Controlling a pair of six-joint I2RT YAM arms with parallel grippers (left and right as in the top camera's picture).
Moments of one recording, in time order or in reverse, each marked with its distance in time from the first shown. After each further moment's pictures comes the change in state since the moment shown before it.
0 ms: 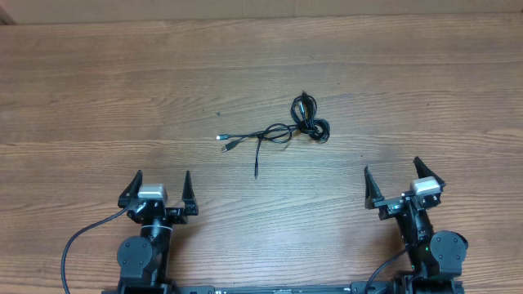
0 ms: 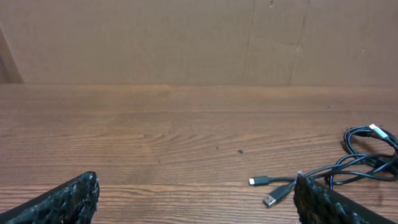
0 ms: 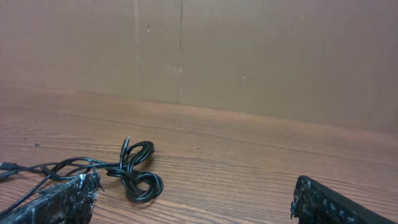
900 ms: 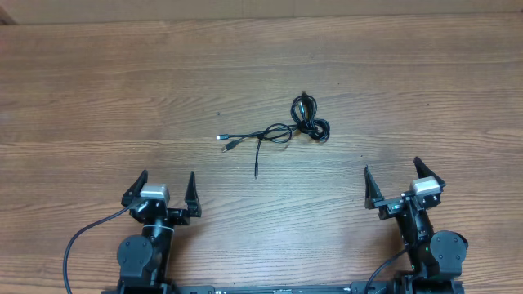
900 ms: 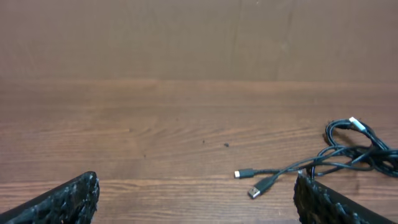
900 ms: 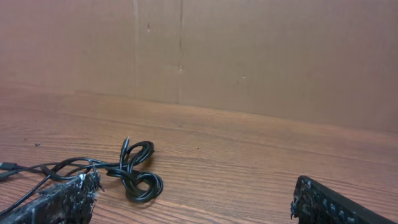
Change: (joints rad) left arm 0.000 0.008 0.018 -0.042 0.053 -0.022; right arm 0.000 0.000 0.000 0.000 0.000 0.000
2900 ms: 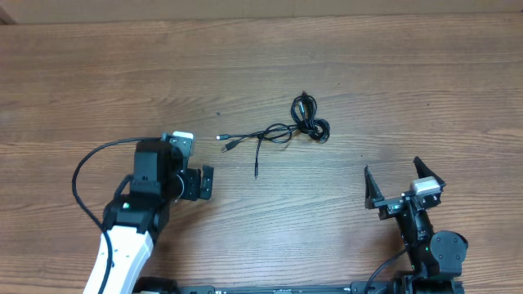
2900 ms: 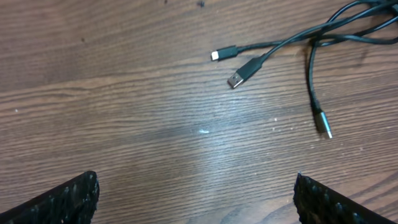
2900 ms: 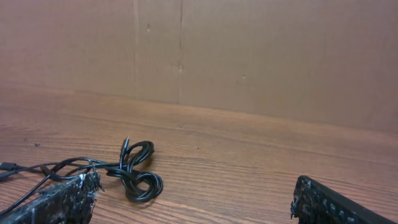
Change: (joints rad) left arm -0.075 1.023 0.634 -0.425 0.048 0.065; right arm 0.000 0.000 0.000 0.000 0.000 0.000
